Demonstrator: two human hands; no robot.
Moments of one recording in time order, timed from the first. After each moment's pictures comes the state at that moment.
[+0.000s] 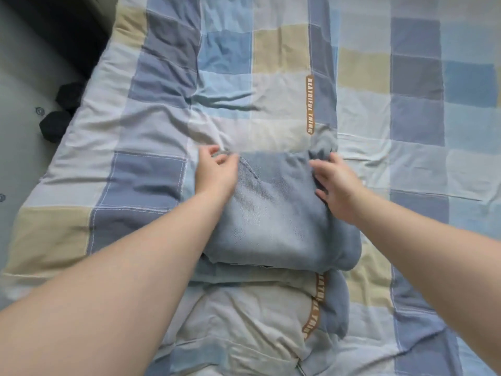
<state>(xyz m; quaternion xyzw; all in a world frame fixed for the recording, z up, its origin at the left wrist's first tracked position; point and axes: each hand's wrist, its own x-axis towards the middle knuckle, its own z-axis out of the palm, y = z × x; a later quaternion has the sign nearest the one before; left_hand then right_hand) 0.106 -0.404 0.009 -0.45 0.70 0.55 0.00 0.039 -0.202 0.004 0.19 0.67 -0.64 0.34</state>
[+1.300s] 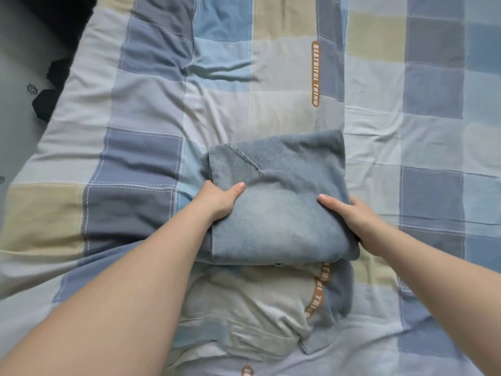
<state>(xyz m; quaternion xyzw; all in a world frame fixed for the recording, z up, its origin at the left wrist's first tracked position) 0.172 -0.409 -0.053 -0.43 0.75 0.43 0.27 0.108 -0.121 -0.055 0.18 0.73 -0.52 0.41</state>
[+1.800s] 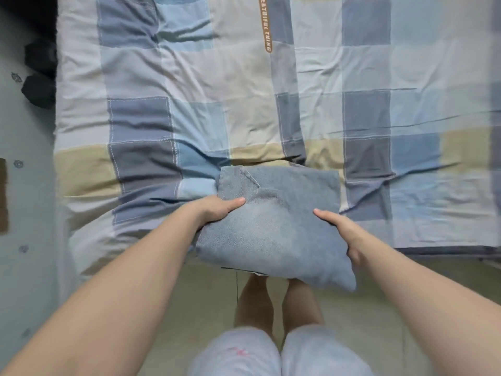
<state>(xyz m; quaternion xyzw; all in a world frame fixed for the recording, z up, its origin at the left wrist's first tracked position) 0.308 -0.357 0.070 -0.29 0.67 0.39 0.56 0.313 -0.040 0.080 0.43 0.49 -0.54 0.52</state>
